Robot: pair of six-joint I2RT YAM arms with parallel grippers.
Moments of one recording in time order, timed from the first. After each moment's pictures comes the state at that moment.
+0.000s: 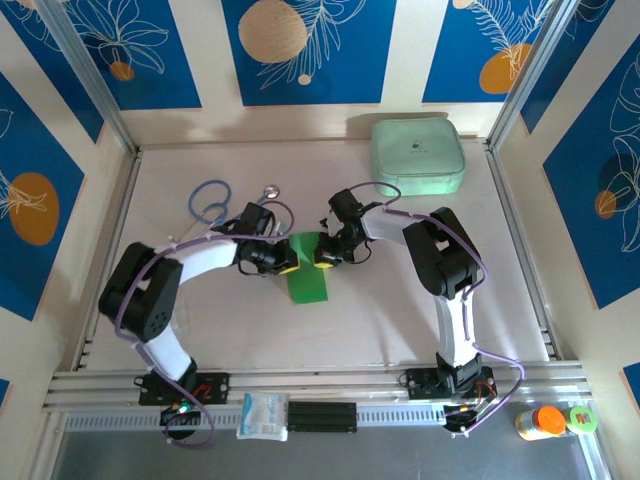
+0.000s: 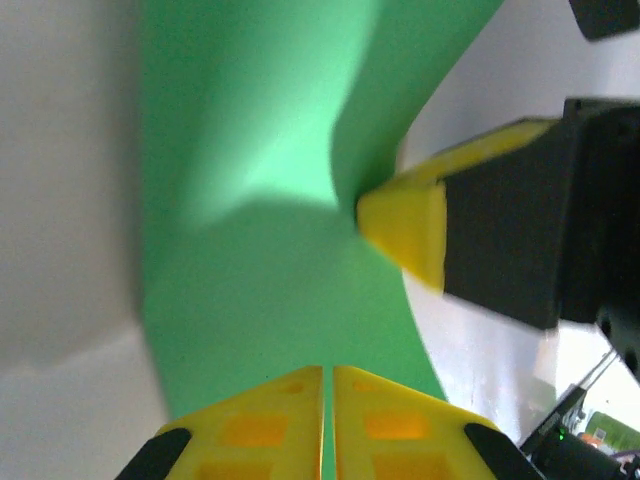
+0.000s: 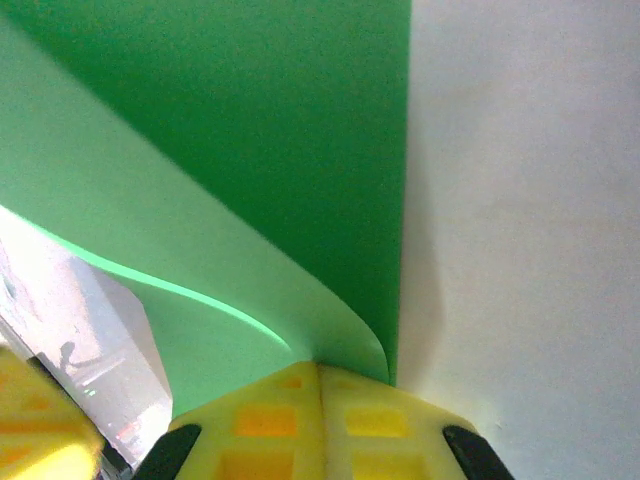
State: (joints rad) left arm -0.50 1.72 0.96 -0.30 0.53 -0.71; right arm 0.54 2.08 1.31 -0.54 -0.58 0.55
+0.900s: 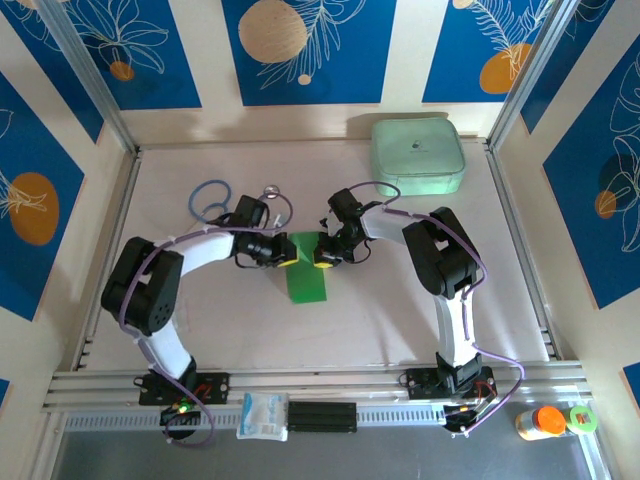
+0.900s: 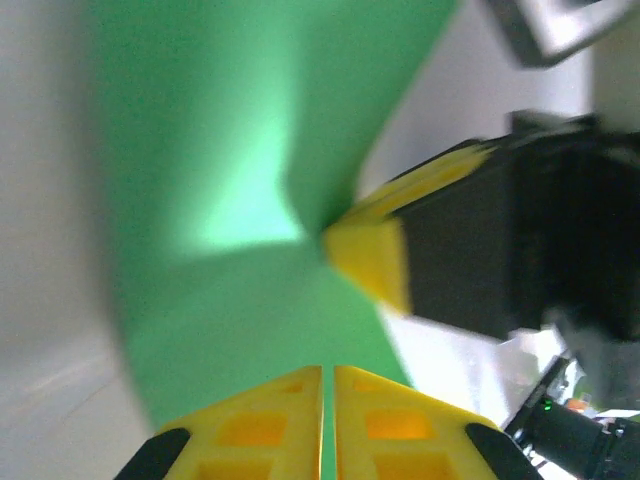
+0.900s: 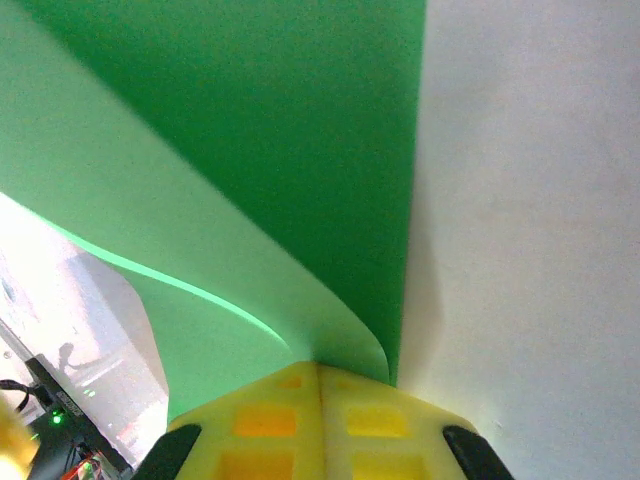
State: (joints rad) left arm -0.44 1.75 1.01 -0.29 0.64 -0.60; right arm 0.54 2.09 1.32 -0.56 -0.57 0.55
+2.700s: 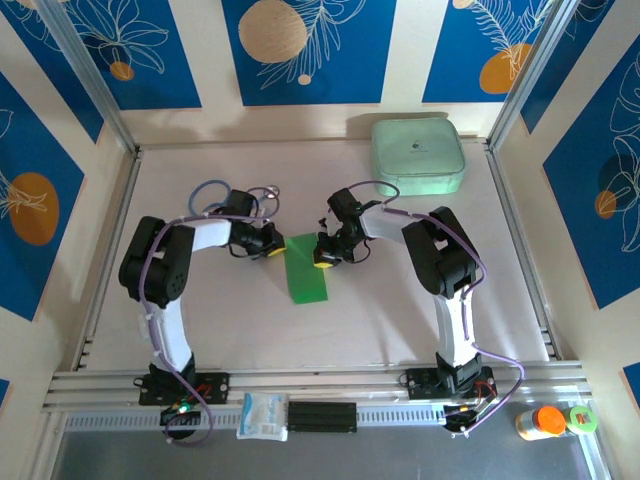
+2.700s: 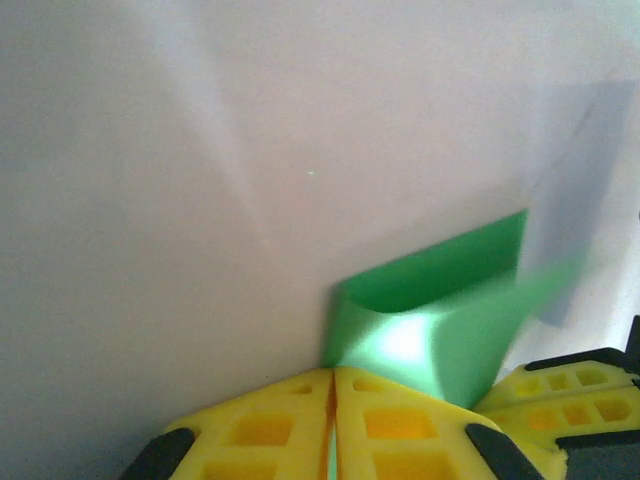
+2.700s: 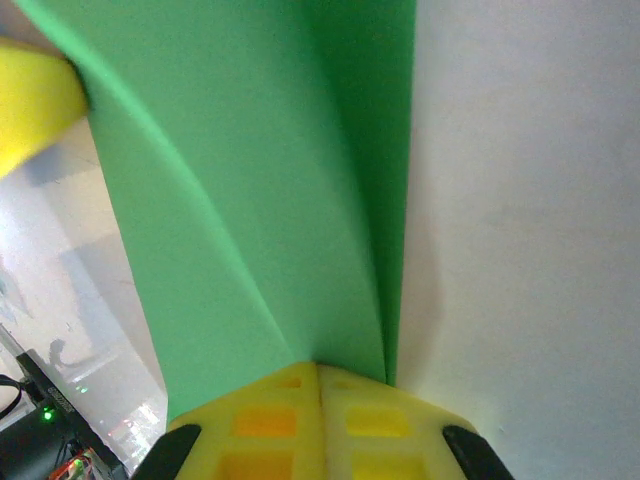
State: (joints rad) left arm -0.28 1.94 1.08 -0.25 0.58 -0.62; right arm 0.54 2.09 1.33 -0.57 -0.57 0.52
